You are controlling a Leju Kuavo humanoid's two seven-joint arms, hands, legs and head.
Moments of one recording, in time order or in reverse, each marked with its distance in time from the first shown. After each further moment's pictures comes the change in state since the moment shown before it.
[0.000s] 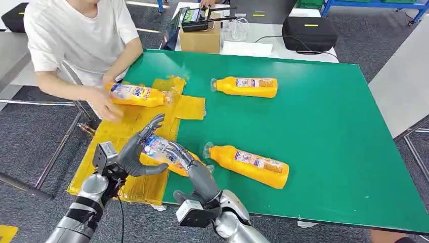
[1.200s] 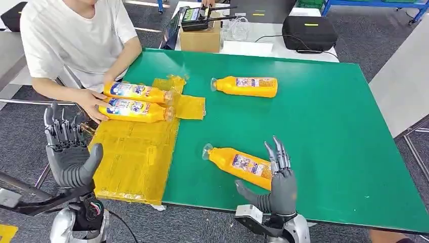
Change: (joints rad) left arm 0.338 -0.280 0.250 -0.597 0.397 0.263 0.033; right arm 0.372 -0.188 -0.412 -0.533 0.393 -0.338 0.266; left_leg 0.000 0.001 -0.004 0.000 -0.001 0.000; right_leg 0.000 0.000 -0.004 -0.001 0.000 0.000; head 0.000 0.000
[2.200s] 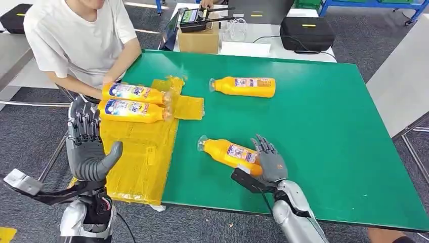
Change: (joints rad) left arm -0.063 -0.002 -0.039 0.070 -0.095 -0.028 0.038; right arm -0.384 -0.041 0.035 0.550 0.132 0.396 0.274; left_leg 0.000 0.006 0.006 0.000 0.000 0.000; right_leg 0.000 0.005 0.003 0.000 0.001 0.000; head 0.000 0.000
